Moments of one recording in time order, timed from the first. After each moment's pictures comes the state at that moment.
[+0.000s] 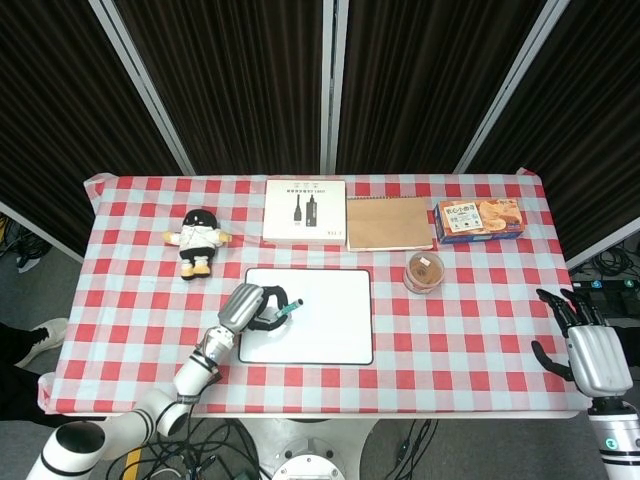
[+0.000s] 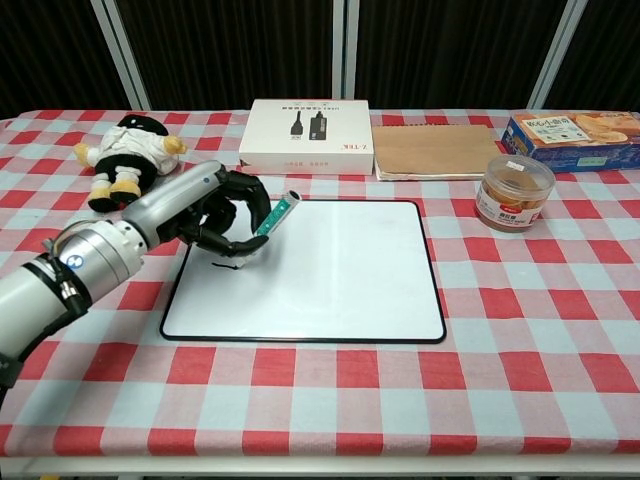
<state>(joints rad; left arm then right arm) -0.68 -2.05 -0.08 -0.73 1.54 1.13 -0.63 0.11 -1.10 0.05 -1.59 -1.54 1.48 0.10</state>
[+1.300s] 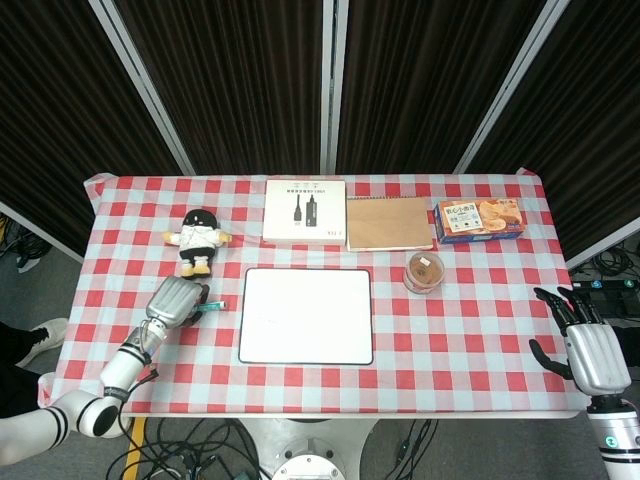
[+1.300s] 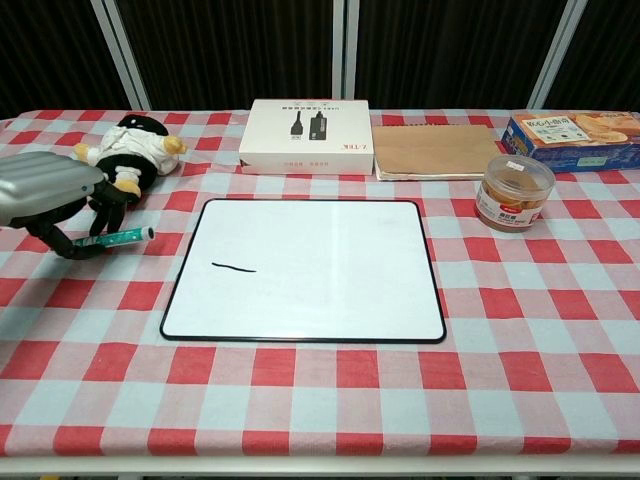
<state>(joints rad) -0.62 -1.54 -0.03 -1.21 1.28 0.91 0.24 0.11 -1.11 0.05 -1.56 -1.56 1.48 0.14</state>
